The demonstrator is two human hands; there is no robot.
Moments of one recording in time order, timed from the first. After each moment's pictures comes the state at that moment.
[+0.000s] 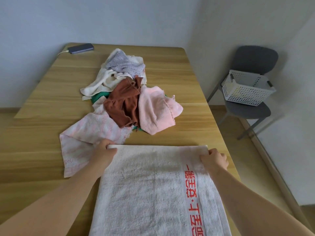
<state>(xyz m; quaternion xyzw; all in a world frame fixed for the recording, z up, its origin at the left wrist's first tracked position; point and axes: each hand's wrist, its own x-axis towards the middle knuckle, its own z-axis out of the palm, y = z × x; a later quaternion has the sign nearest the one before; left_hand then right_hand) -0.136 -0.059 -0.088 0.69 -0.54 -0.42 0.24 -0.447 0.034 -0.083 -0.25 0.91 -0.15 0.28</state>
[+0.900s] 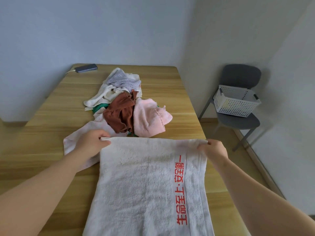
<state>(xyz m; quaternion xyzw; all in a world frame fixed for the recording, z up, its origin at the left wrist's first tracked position) -0.124 -0.050 -0.004 0.64 -0.70 -0.28 0.18 -0.473 0.060 -0.006 -0.31 0.84 -0.31 0.31</state>
